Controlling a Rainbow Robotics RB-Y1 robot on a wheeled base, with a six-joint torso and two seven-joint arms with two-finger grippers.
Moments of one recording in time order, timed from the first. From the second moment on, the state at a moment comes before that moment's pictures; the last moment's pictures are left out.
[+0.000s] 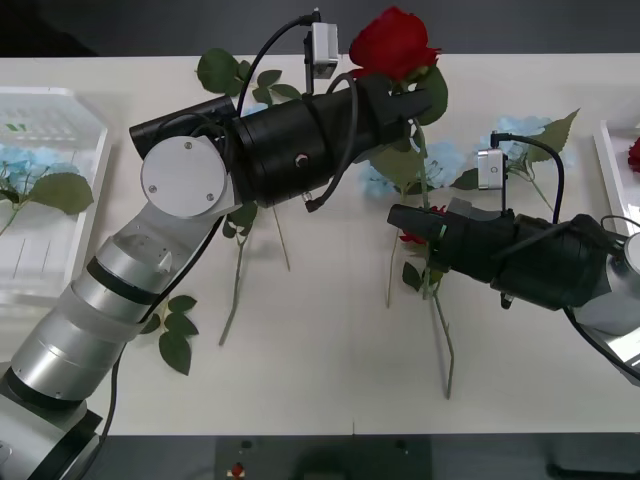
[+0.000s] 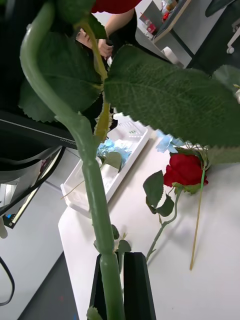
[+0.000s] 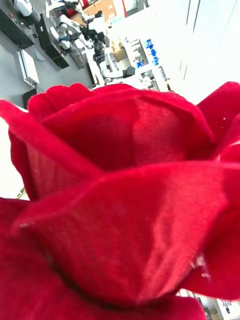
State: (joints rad) right arm -0.15 -0.73 0.34 -1.77 -2.24 0.68 2.52; left arm -0.56 0.29 -0.40 -1.69 1.52 0.56 -1.55
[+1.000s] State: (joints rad) right arm -0.15 -1.35 0.34 -1.59 -2.31 0.56 2.23; left arm -0.43 0.80 -0.30 -1.68 1.61 1.03 -1.55
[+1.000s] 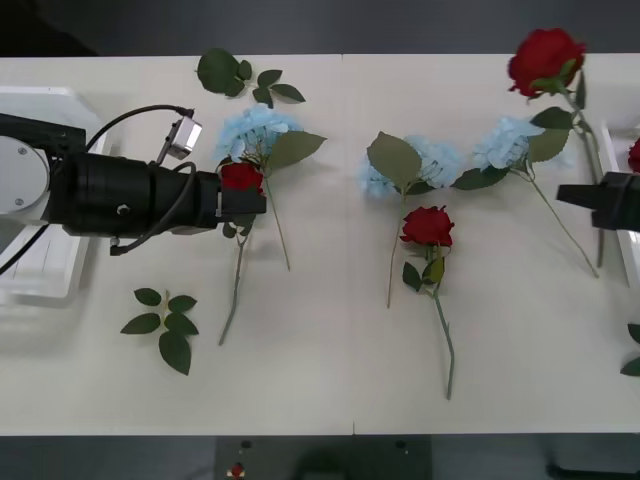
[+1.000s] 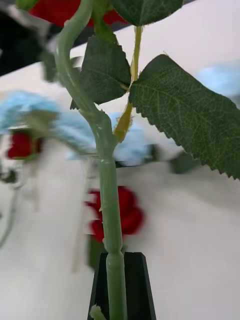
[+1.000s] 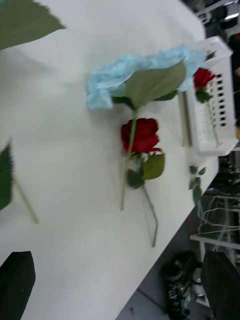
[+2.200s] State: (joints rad) right arm -0.51 -1.09 0.47 -0.70 -1.48 0.45 2.20; left arm -0.51 0.45 -0.50 -1.48 0.50 1.12 -1.09
